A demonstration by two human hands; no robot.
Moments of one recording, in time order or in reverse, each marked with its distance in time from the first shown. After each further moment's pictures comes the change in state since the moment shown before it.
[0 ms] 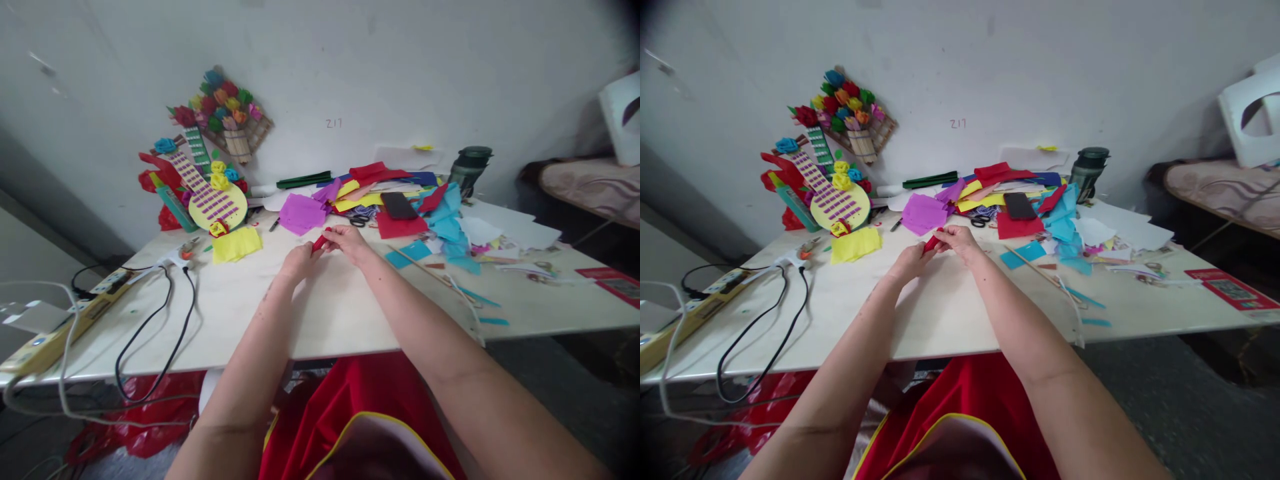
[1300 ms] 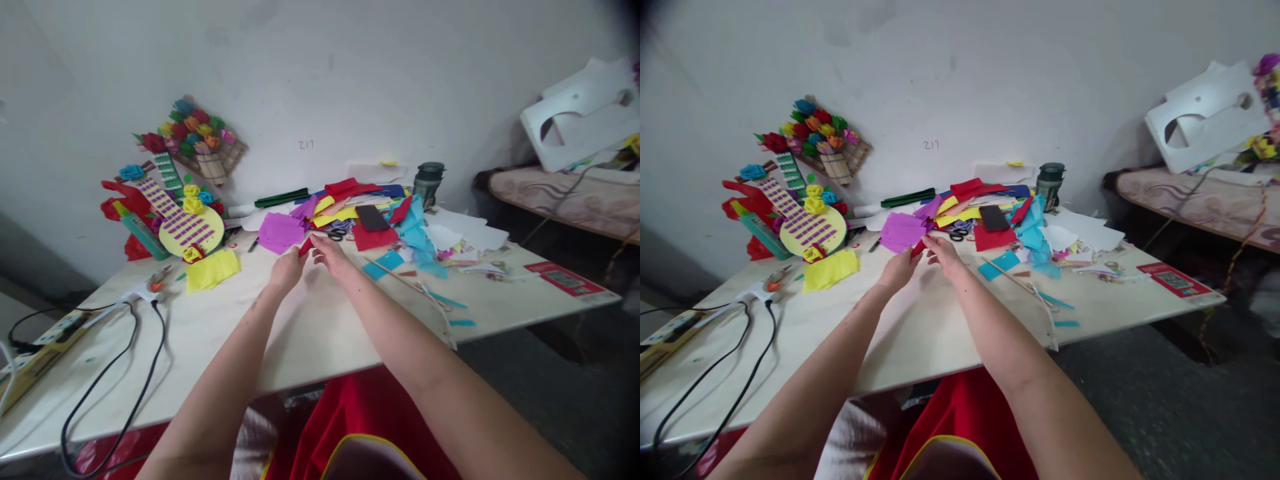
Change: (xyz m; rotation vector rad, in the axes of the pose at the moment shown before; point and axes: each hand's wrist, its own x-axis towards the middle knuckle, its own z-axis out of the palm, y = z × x) left_hand 0.022 0.027 0.002 0.154 0.014 0.032; right_hand 0.005 -0.002 -0.009 0.166 0.106 -0.041
